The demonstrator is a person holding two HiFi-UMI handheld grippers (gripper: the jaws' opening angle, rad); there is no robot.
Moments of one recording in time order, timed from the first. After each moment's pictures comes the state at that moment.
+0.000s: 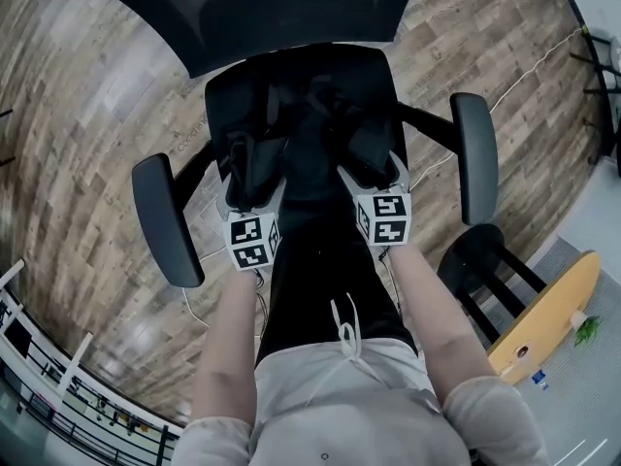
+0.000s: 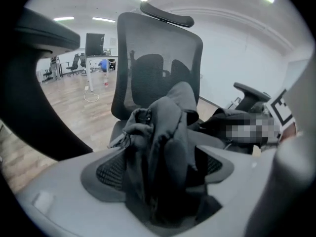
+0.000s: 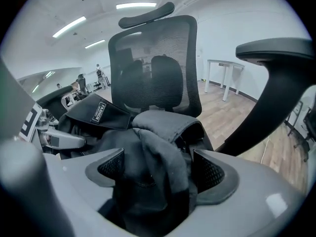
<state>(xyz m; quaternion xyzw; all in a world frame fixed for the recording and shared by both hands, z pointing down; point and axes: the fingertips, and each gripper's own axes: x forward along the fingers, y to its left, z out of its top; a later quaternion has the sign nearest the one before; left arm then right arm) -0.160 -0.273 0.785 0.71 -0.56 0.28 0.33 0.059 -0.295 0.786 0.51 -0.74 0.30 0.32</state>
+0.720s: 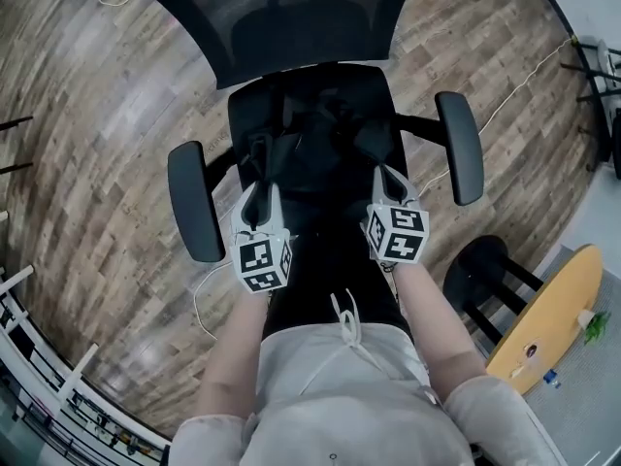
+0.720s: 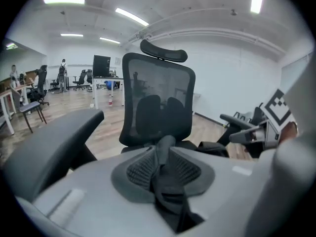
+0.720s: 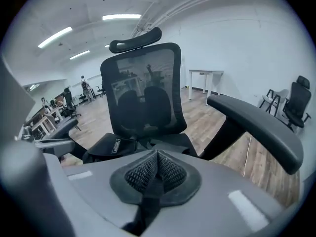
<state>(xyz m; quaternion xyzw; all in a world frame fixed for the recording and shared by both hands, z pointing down) -0.170 -0.248 0.642 0.73 -0.60 0.19 0.26 0.064 -0.266 0.654 0.59 -0.69 0.31 0.28</state>
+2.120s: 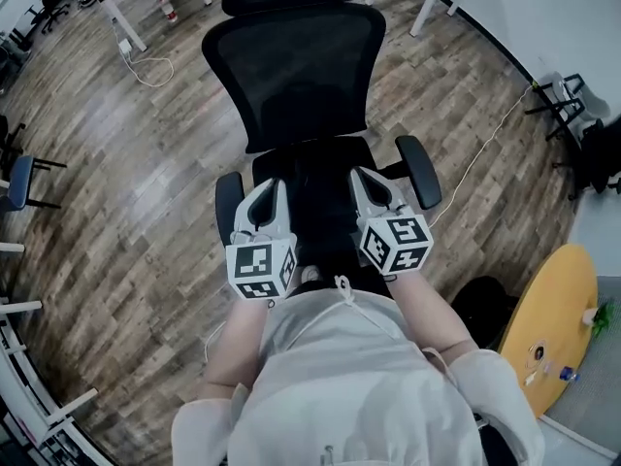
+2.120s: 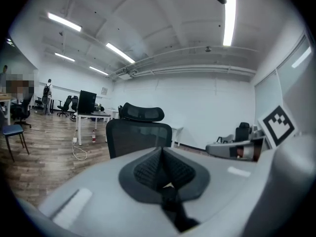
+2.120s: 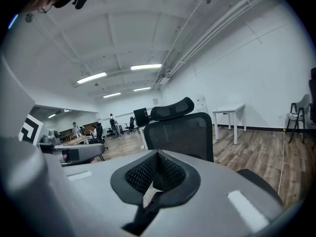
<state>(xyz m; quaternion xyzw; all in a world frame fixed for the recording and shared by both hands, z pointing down) -0.157 -0.203 0.310 0.81 -0.56 0.06 0.12 -0.013 -0.216 0.329 0.54 -0.82 0.17 0.06</state>
